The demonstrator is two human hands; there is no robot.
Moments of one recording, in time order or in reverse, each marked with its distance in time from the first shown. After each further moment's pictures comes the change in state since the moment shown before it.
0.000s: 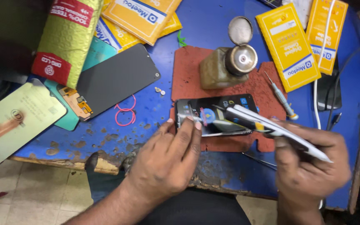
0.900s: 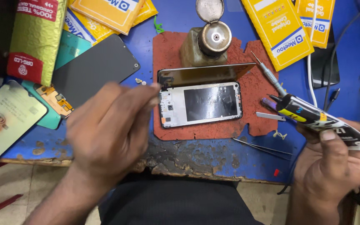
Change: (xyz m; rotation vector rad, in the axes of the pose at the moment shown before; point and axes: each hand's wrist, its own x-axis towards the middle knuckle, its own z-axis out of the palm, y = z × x) left_hand 0.037 -0.023 -0.034 -0.173 0.177 -0.197; right_hand -0.021 0.058 -0.062 0.485 0.193 0.093
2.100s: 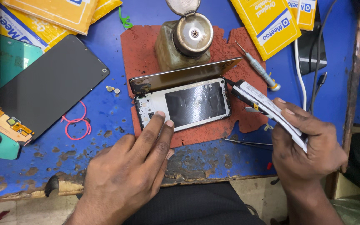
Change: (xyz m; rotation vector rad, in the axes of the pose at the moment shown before) left_hand -0.042 0.007 0.033 0.173 -0.490 0.057; right_hand 0.009 -0.012 0.033 -1.009 -0.314 -0.363
